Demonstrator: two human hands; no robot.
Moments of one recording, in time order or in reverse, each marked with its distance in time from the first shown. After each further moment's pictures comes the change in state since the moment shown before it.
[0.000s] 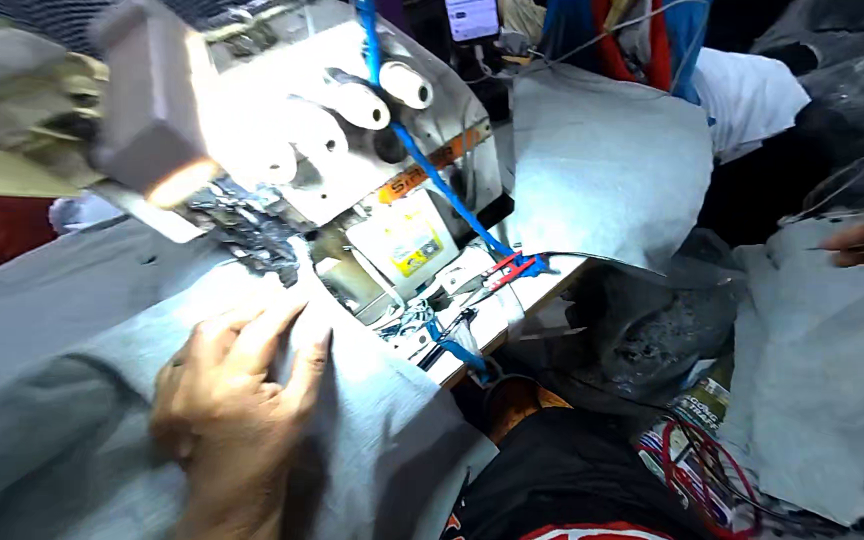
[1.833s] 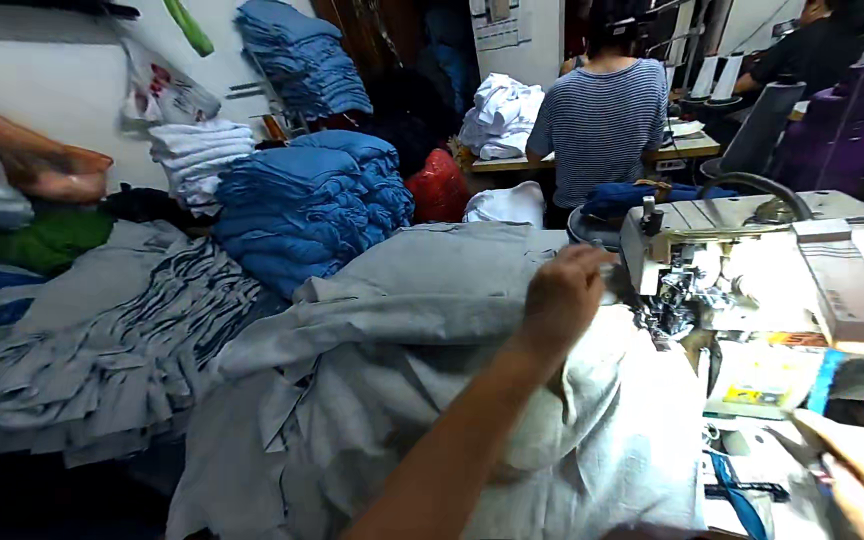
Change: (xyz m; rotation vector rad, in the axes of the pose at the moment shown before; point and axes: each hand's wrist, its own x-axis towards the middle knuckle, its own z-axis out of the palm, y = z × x) left_hand 0.078 -0.031 -0.048 -0.152 0.171 -0.264; right_hand 0.023 -0.062 0.248 -0.307 -0.665 -0.664
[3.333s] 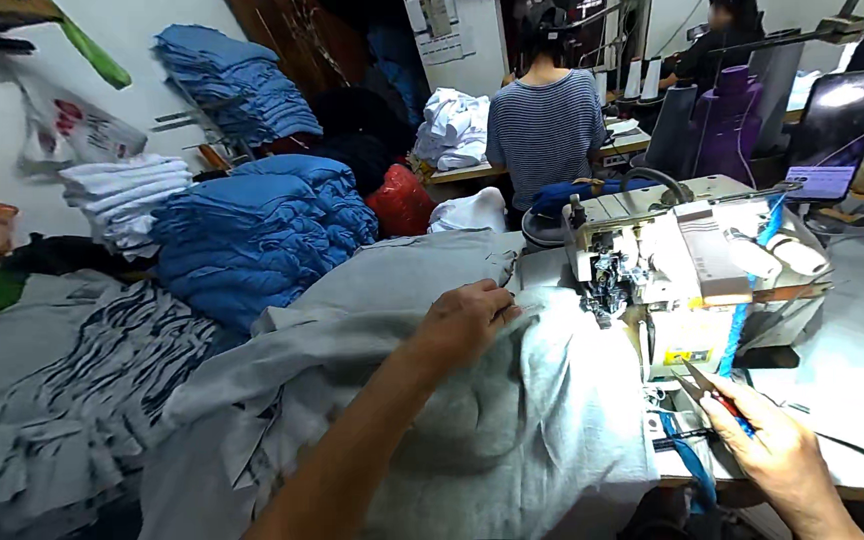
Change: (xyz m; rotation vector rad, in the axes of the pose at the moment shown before) left_hand -0.023 -0.019 -0.071 0.292 -0.434 0.215; right_hand -0.014 0.022 0.072 0.146 0.398 0.120
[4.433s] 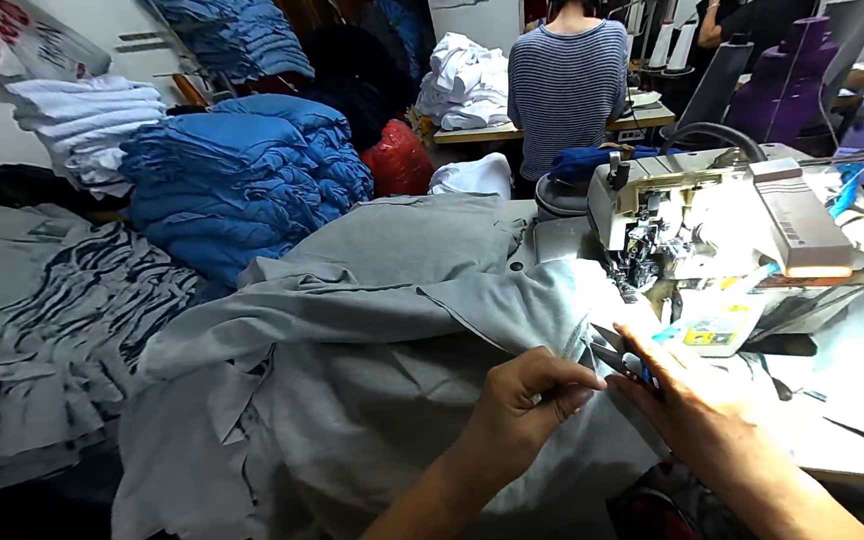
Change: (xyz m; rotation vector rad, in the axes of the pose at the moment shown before) left_hand -0.074 0.069 0.062 -1.129 0.296 -0.094; right_hand 0.033 -0.098 0.027 -0.208 -0.197 -0.293
